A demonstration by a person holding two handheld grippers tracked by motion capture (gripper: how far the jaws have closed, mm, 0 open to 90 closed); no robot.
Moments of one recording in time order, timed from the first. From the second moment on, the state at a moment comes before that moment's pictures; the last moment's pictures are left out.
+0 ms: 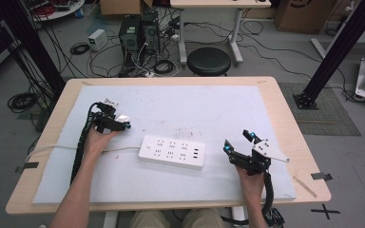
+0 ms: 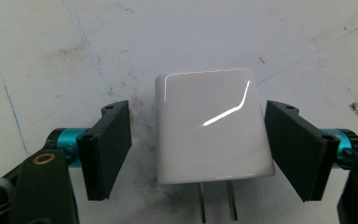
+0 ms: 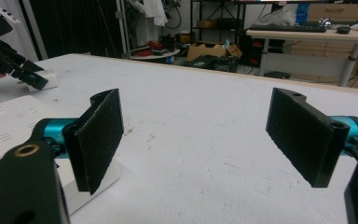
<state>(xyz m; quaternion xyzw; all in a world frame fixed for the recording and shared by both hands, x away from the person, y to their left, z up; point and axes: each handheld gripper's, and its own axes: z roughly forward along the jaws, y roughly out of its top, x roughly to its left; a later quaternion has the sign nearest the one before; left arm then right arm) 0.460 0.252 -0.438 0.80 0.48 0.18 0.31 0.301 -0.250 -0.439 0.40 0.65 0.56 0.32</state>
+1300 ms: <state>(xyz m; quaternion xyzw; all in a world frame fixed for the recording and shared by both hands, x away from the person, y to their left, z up) 0.428 0.241 -0.408 0.81 0.44 0.19 0.34 0.303 -0.248 -0.439 0.41 0.66 0.55 0.32</state>
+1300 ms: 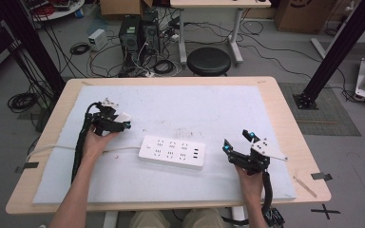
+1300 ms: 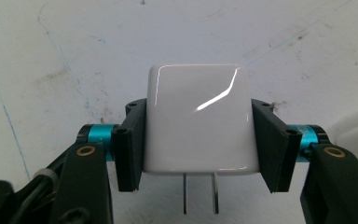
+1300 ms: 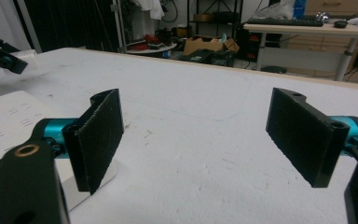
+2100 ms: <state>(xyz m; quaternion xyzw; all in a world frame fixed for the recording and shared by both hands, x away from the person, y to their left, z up) 0.354 0.208 -0.385 0.80 0.37 0.22 0.41 0.305 -0.245 -0.438 0.41 0.67 0.54 0.31</state>
